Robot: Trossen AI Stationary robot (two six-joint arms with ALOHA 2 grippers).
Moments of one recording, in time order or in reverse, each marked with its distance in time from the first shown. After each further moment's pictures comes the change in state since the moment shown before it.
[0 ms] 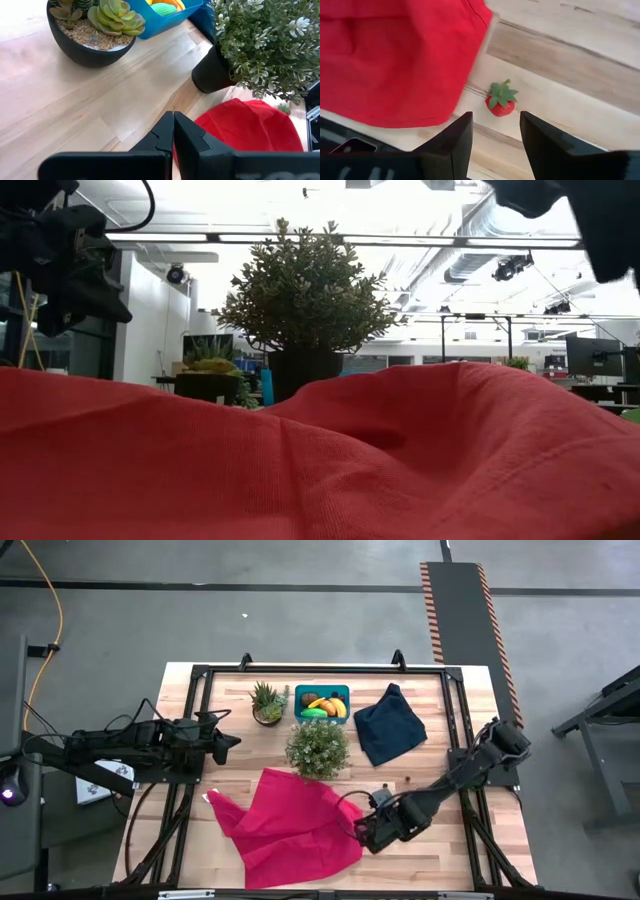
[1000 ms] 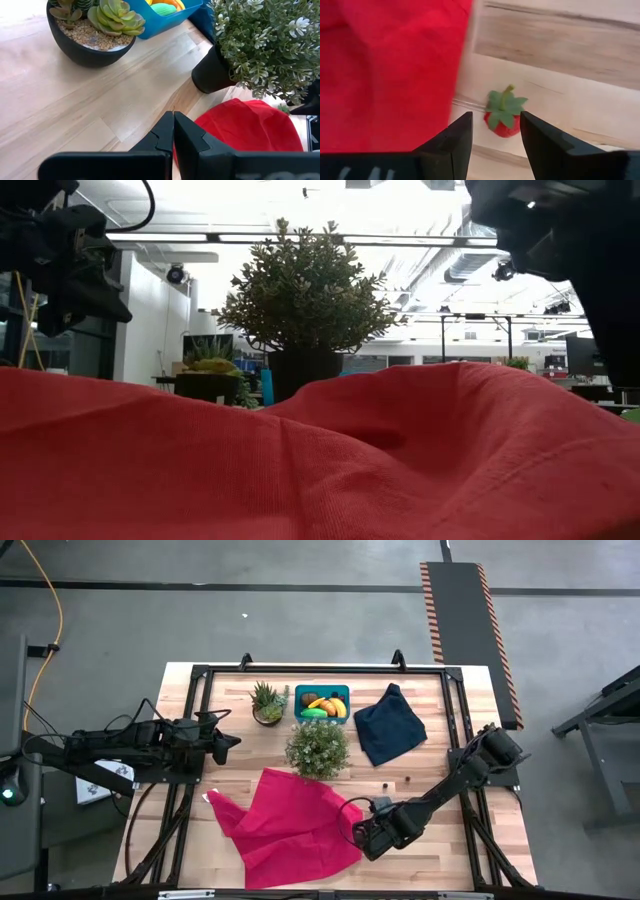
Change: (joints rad) left arm 0.000 0.000 0.000 0.001 0.000 0.000; right arm 0.021 0.086 -0.105 0.175 0.006 0.184
